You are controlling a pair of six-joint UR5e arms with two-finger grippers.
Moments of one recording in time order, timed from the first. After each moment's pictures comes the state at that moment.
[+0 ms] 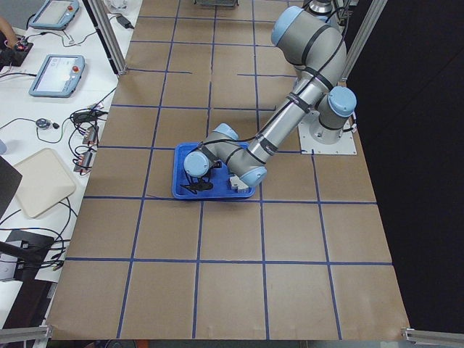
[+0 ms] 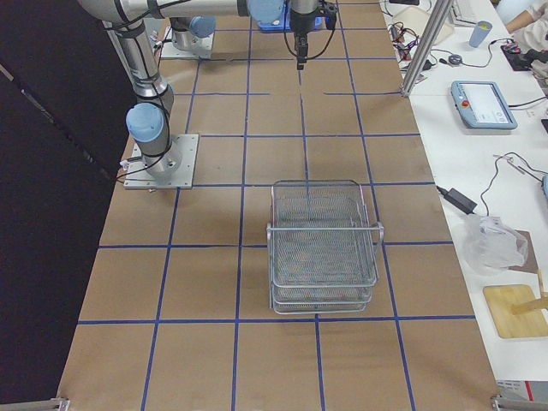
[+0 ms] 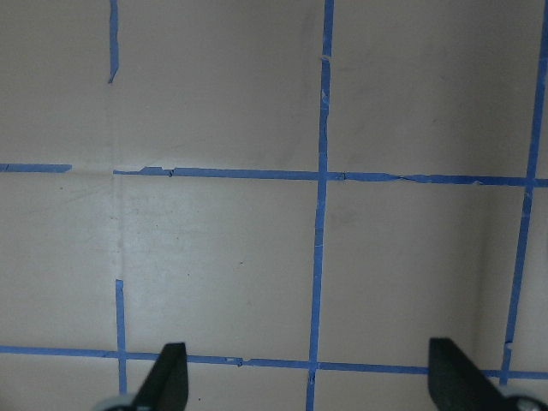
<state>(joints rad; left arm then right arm) -0.82 -2.13 -1.65 -1.29 1.21 -0.80 1.58 -1.53 1.51 -1.55 -1.52 -0.03</state>
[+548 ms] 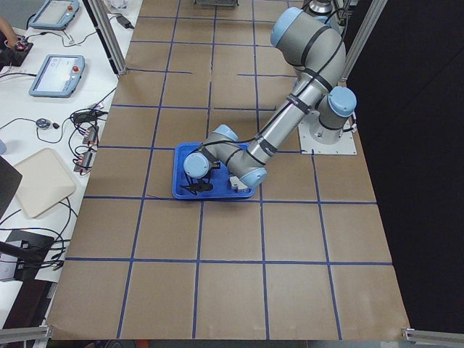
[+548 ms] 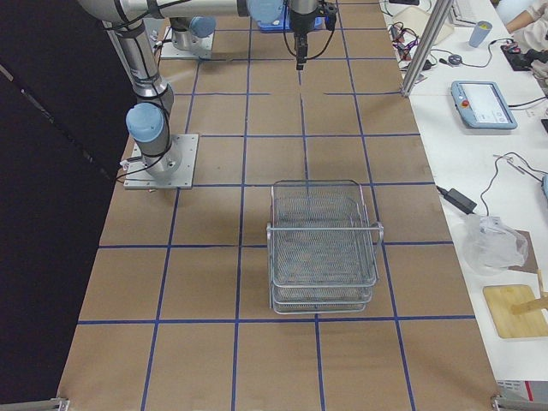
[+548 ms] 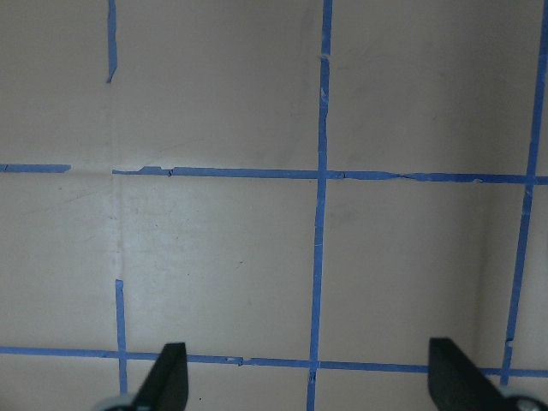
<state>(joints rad) -0.82 -2.13 -1.65 -1.29 1.21 -0.78 1.58 -1.53 1.51 -1.55 -1.52 -0.03</state>
